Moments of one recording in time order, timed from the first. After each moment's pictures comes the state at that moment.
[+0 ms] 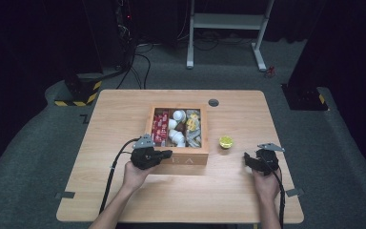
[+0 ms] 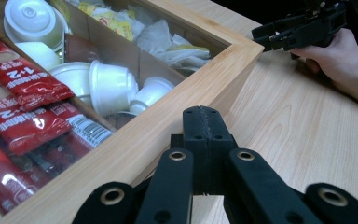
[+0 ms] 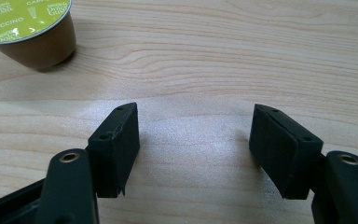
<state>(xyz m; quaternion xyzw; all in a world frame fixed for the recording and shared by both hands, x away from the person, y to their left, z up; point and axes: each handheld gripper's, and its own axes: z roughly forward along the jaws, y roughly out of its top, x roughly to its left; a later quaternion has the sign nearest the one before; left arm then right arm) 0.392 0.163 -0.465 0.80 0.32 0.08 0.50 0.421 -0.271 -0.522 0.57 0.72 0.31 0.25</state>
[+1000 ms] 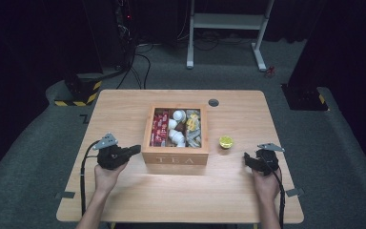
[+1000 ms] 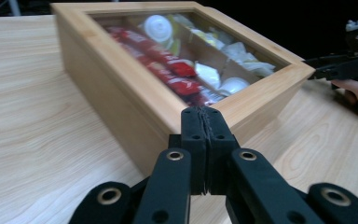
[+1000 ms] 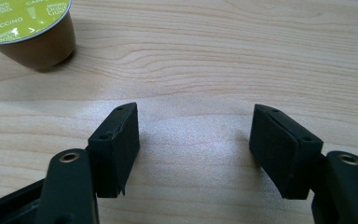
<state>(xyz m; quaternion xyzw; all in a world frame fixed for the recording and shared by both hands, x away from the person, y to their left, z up) 0.373 0.263 -0.458 0.74 0.41 0.13 0.52 0.420 -0.271 -0.522 0.57 0.72 0.31 0.25</state>
